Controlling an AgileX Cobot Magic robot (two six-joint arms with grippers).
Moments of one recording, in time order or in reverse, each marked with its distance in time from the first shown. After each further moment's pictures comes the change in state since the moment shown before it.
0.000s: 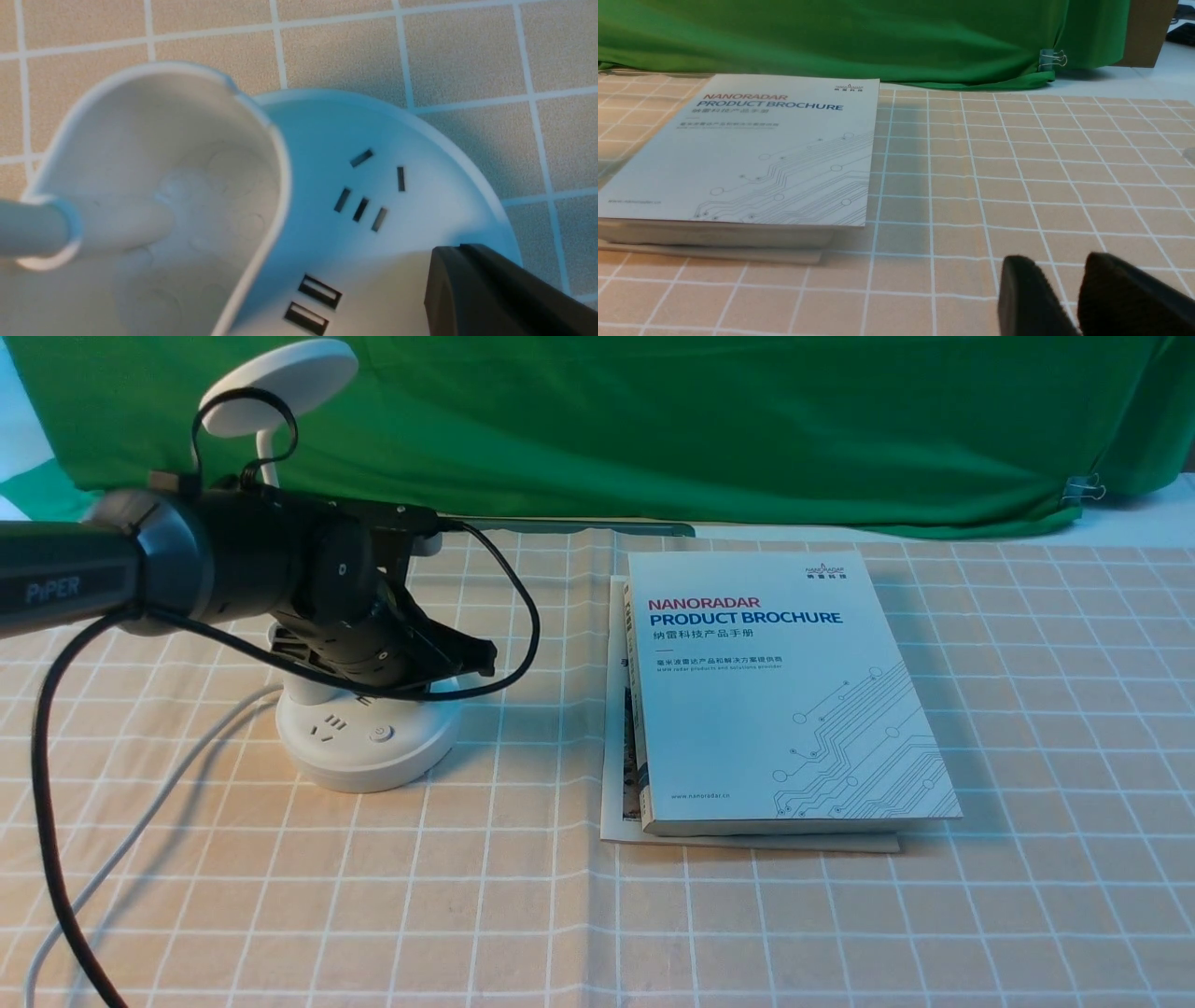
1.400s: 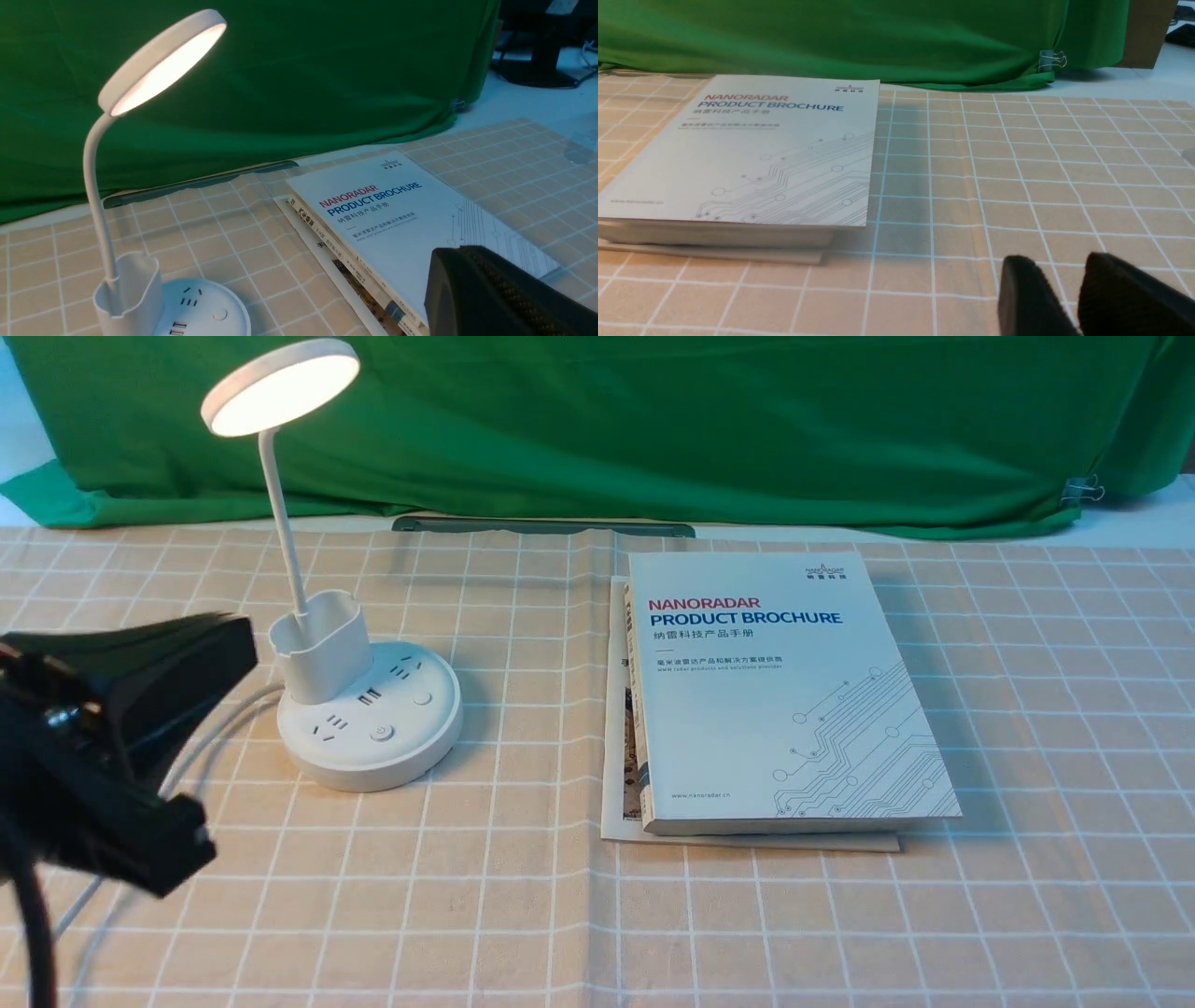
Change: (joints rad) right arm 0.000 0.000 0.000 0.001 0.000 0.000; left arm -0.161 -1.368 0.776 -0.314 -0.314 0.406
